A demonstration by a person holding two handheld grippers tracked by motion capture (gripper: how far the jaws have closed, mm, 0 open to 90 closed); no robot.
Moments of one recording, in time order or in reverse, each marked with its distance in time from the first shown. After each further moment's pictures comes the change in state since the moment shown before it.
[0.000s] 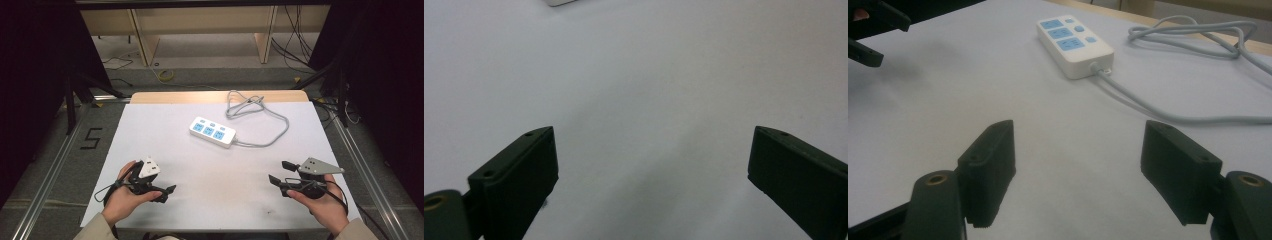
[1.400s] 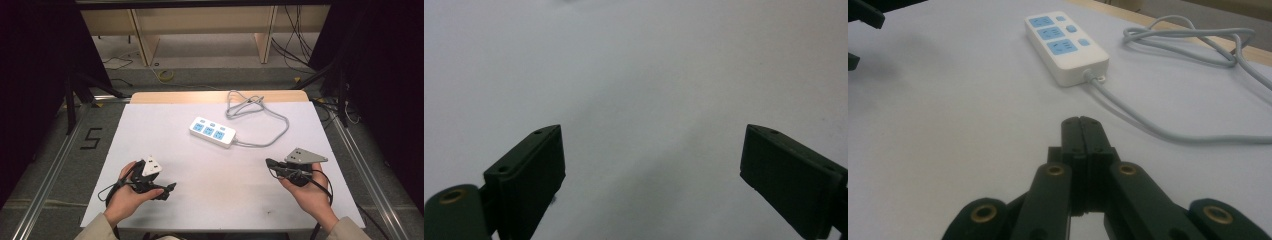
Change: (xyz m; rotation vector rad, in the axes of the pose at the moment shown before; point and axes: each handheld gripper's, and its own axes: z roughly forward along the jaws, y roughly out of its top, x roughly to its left) left arm -0.001 0.003 0.005 0.028 0.034 -0.017; right arm 0.005 0.024 0.027 0.052 -0.053 -0.029
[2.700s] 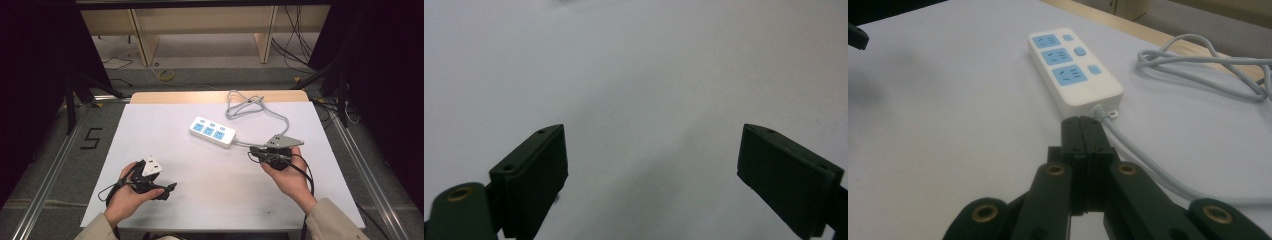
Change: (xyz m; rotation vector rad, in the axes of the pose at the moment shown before) left arm -0.001 0.000 0.000 -0.006 -0.010 -0.002; right arm 0.005 0.034 0.047 0.006 0.009 -0.030
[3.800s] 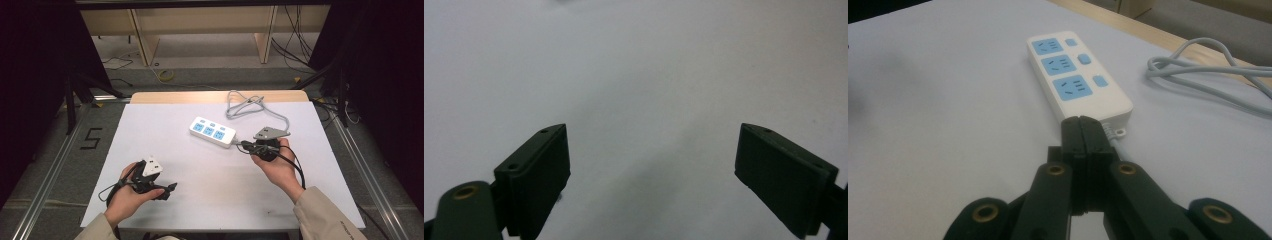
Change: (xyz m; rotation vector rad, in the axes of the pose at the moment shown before) left arm -0.001 0.000 0.000 0.002 -0.005 -0.001; right arm -0.001 0.017 0.031 0.025 0.008 -0.007
